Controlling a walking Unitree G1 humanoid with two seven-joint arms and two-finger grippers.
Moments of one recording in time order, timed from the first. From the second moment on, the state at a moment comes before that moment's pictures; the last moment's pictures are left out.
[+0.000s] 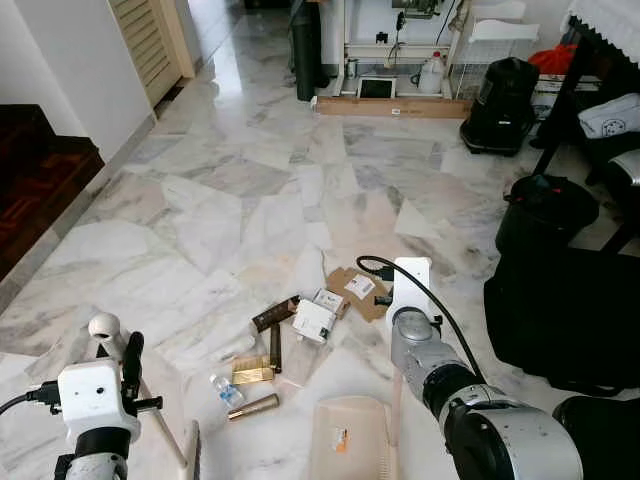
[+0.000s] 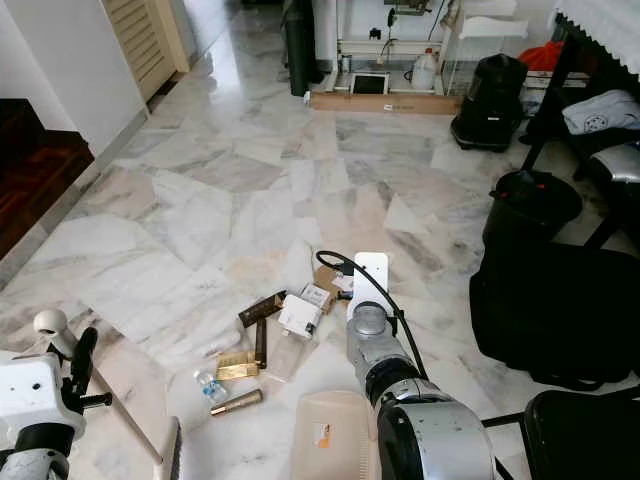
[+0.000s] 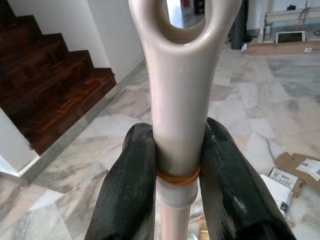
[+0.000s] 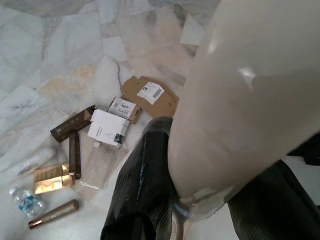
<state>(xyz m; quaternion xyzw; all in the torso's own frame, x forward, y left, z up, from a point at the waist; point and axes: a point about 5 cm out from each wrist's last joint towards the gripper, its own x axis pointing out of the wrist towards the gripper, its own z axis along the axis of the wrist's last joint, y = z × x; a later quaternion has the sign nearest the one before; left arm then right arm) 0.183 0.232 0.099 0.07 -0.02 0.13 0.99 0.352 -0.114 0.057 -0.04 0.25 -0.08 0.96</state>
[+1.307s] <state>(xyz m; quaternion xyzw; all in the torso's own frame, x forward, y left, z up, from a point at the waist) 0.187 0.227 0.098 0.07 -0.01 0.12 0.99 0.350 -0.096 0.054 -0.08 0.26 0.01 0.96</state>
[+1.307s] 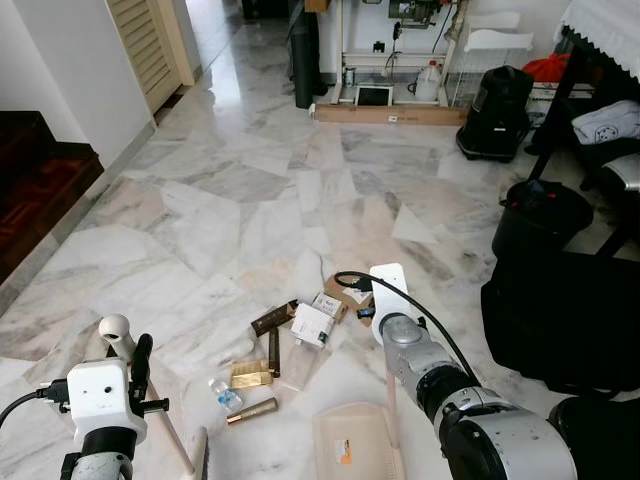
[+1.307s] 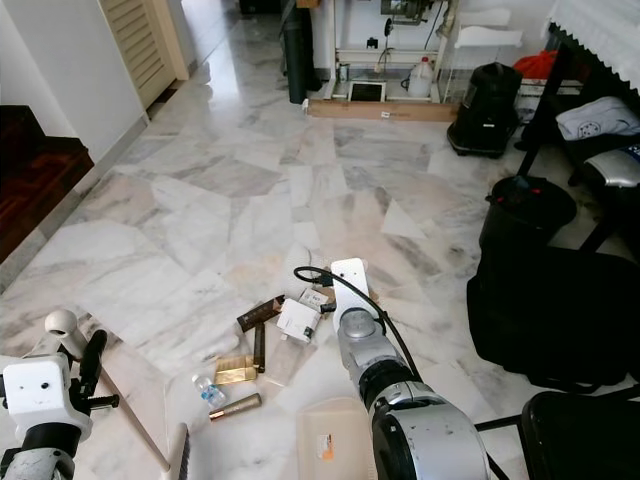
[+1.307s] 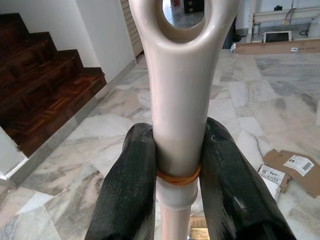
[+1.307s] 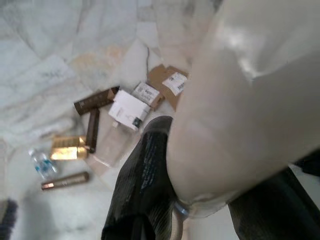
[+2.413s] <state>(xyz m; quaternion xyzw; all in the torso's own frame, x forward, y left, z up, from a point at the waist) 0.188 0.226 0.089 0.07 0.00 0.10 0.99 0.355 -0.090 0.065 -0.07 0.21 0.00 0.98</state>
